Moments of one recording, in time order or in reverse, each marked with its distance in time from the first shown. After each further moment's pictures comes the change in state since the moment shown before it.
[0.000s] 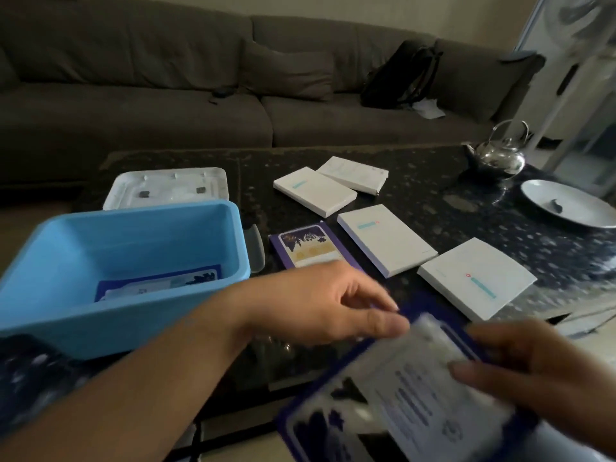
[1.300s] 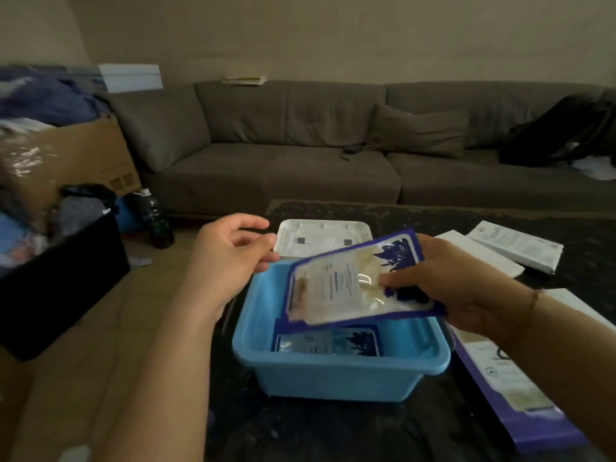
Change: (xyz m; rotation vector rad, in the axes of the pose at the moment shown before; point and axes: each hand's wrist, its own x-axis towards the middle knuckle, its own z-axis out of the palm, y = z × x) left_hand -0.188 -0.104 -0.139 -0.201 1.476 -0.183; right_hand 0.207 -0.126 0.161 -0.160 0.075 0.000
